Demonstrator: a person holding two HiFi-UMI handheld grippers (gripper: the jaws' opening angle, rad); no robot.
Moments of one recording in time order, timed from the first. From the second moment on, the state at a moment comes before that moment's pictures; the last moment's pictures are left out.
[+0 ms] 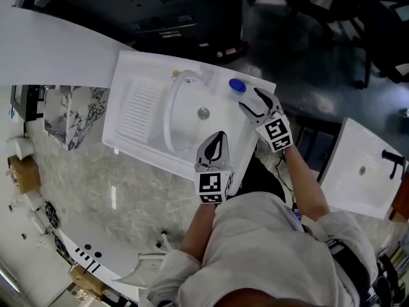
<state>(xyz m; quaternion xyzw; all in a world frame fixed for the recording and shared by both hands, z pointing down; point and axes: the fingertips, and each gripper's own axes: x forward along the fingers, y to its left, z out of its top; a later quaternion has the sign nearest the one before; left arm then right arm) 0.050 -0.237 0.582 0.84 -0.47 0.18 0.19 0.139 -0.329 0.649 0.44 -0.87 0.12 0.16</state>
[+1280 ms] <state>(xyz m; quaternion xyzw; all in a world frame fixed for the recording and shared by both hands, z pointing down) -0.055 -0.141 0.514 0.89 -0.42 0.09 0.15 0.025 -0.147 0.506 0.57 -0.81 0.04 0.15</state>
